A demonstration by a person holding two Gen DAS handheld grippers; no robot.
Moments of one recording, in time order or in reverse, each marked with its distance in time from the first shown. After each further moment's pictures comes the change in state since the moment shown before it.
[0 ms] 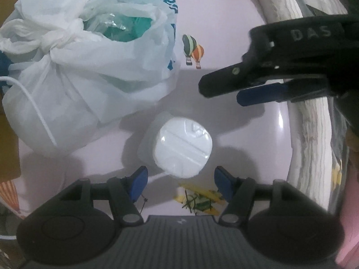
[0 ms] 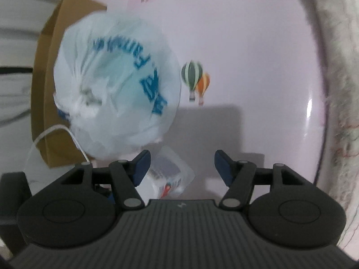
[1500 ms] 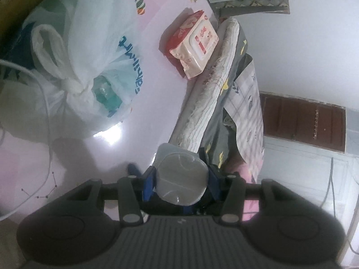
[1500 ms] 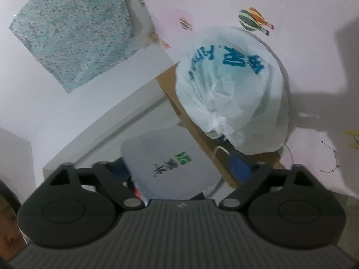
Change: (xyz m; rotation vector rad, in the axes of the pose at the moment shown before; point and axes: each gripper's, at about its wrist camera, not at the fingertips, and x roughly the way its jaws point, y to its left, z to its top) left arm -0.089 0.089 0.041 -0.524 -0.060 -0.746; right arm 0.027 -0.042 -0.077 0.790 -0.133 1.072
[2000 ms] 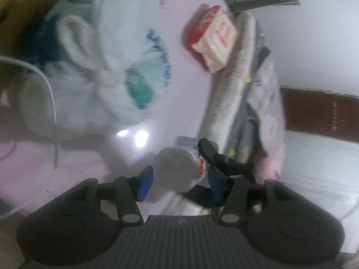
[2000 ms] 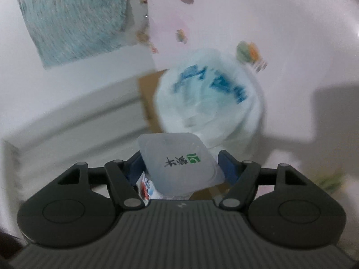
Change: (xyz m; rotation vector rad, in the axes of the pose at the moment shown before) left arm -0.006 0.021 -0.013 0.051 -0.001 0.138; right arm -0.015 0.019 0.004 -0.282 -0.046 -0.266
